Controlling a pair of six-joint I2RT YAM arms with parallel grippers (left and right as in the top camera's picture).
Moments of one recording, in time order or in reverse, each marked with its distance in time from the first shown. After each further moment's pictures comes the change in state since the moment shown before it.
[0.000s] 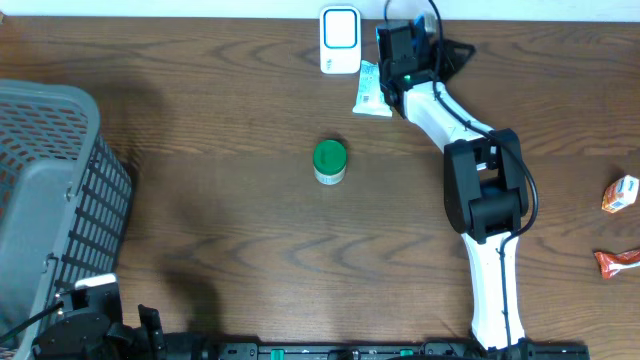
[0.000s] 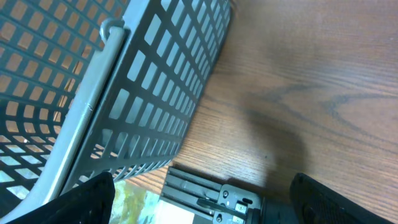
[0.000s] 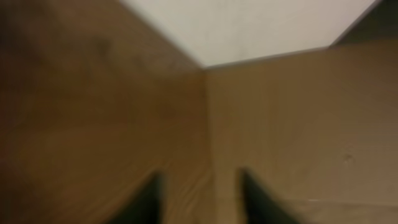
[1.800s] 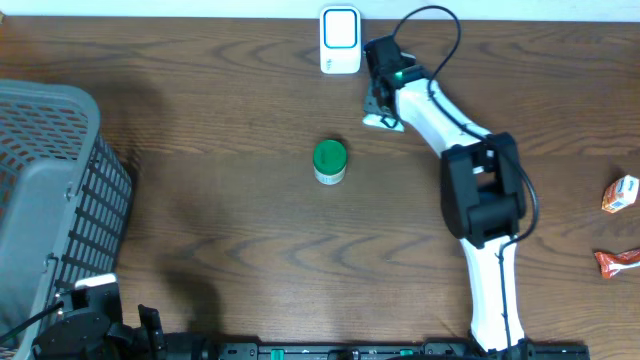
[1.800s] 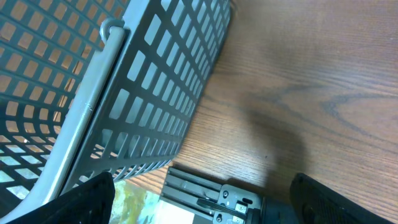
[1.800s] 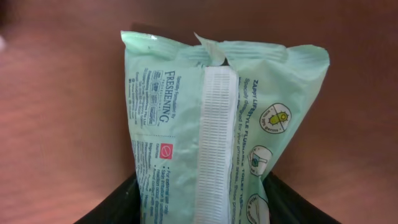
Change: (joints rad) left arm 0.000 0.000 0.000 0.000 0.000 0.000; right arm 0.026 -0.040 0.027 -0.448 -1.025 1.104
